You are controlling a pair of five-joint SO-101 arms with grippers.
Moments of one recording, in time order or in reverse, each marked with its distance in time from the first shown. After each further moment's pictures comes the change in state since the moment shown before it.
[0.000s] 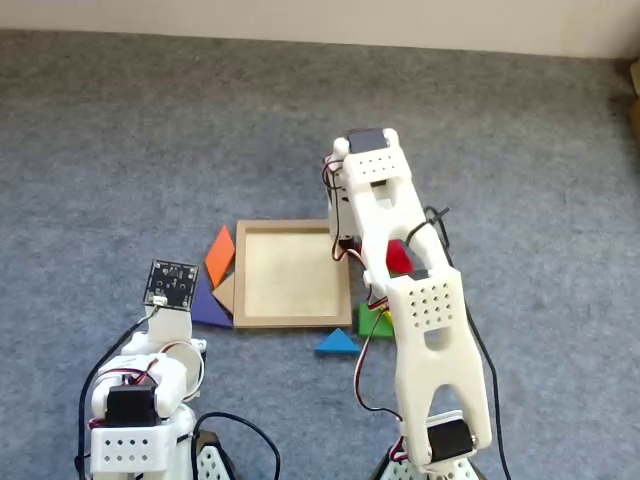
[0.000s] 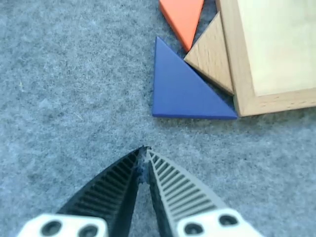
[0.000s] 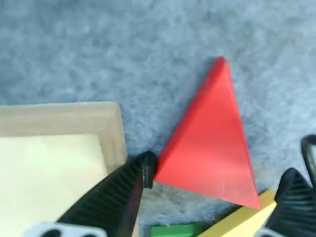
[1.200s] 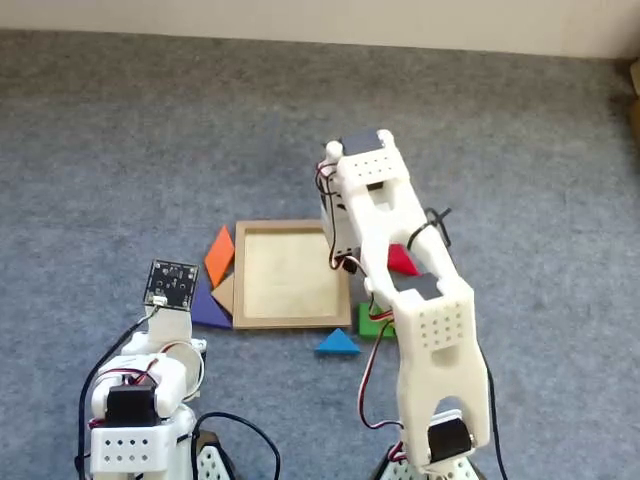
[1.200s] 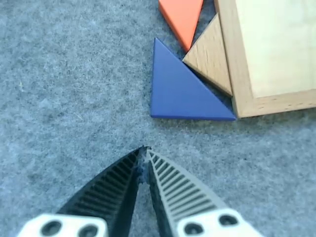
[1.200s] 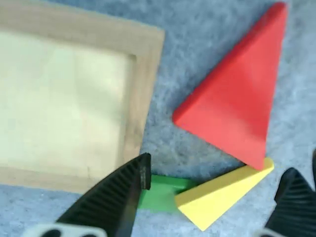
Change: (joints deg) left arm 0.0 0.0 0.0 0.0 0.0; right arm -1.9 -16.0 16.4 0.0 10.3
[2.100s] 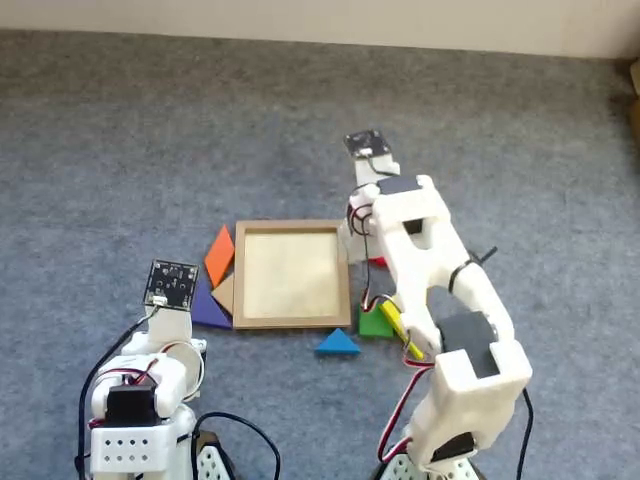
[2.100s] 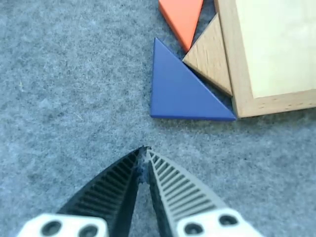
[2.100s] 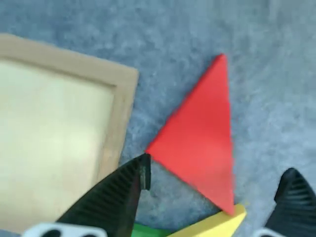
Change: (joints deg) left arm 0.0 0.0 0.0 0.0 0.0; right arm 3.6 -26.1 42.6 -39.1 9.2
